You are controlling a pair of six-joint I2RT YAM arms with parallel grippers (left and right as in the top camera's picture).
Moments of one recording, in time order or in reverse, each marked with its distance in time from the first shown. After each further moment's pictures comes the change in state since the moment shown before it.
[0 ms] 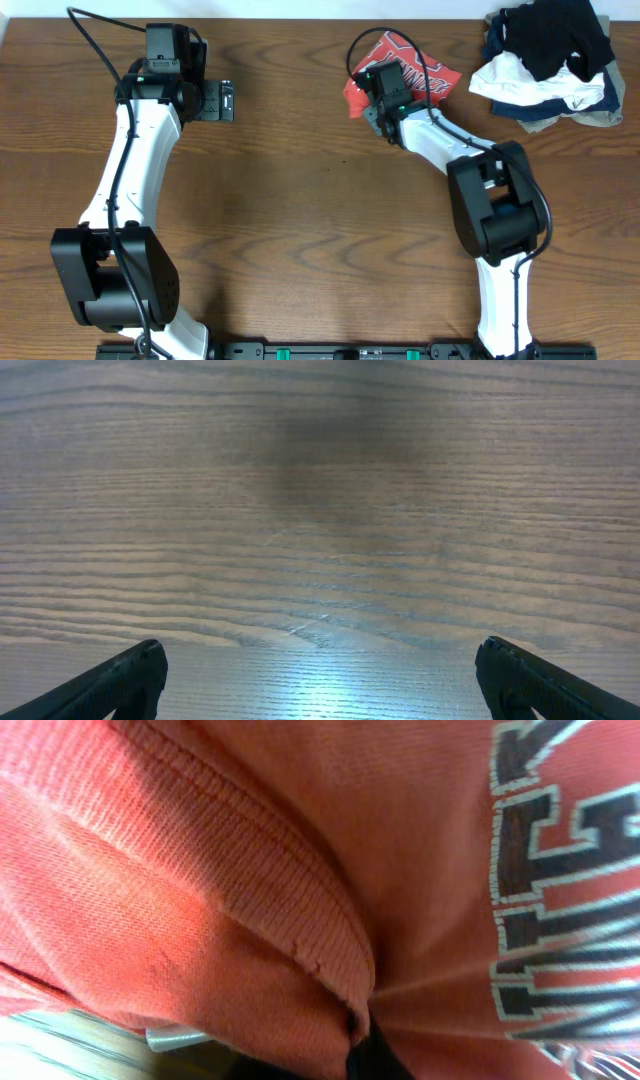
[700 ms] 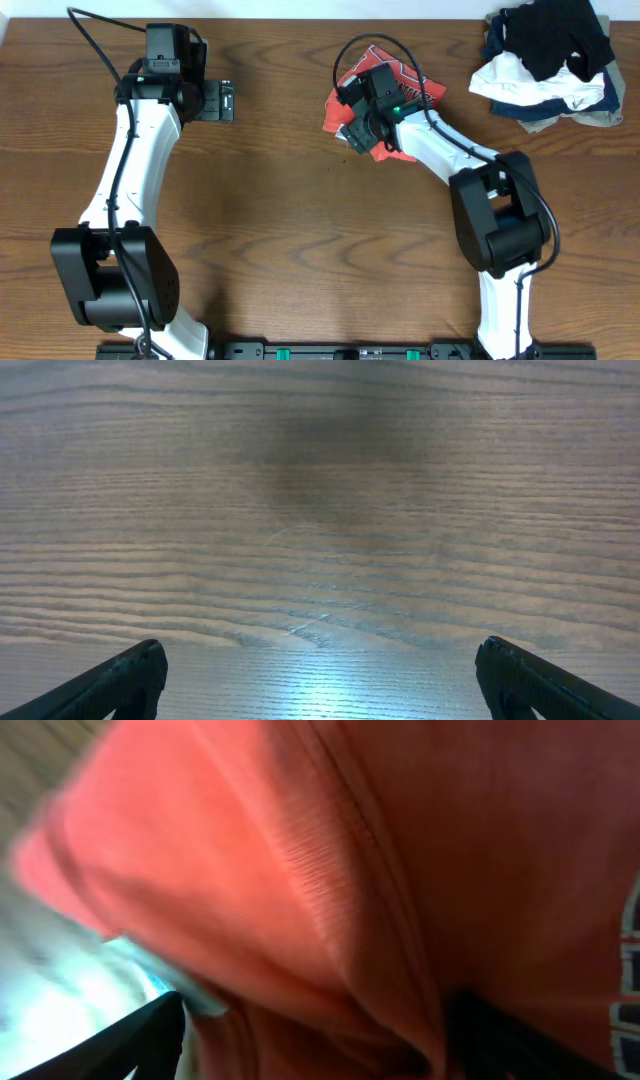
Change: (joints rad) left arm 0.000 0.000 0.000 0.000 0.000 0.000; right arm 0.055 -0.051 -0.011 -0.164 -0.244 -0.017
